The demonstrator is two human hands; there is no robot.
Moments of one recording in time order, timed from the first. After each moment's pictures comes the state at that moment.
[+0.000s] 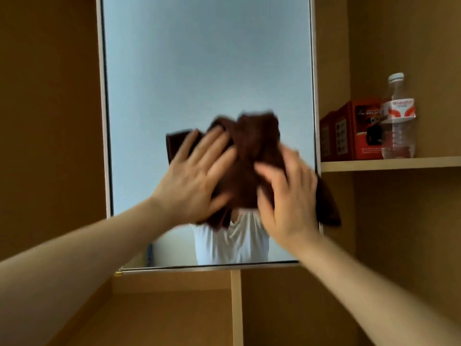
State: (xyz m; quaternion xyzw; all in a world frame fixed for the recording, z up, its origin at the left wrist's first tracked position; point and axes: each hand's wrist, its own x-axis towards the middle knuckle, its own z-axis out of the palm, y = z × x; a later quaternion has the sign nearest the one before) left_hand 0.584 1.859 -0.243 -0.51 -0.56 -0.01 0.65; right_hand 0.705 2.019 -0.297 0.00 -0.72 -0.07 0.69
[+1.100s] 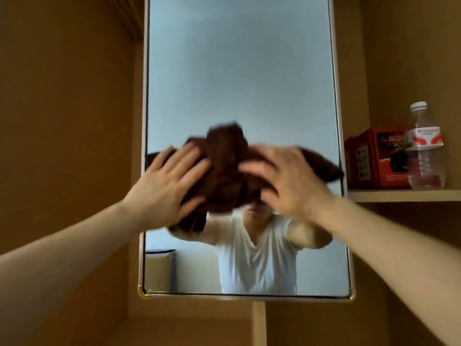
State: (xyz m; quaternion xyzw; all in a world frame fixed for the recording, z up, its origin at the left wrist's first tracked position) left_hand 0.554 1.780 -0.206 -0.46 -0.66 0.06 0.59; right_hand 0.701 2.009 -0.198 0.16 -0.79 -0.23 0.54
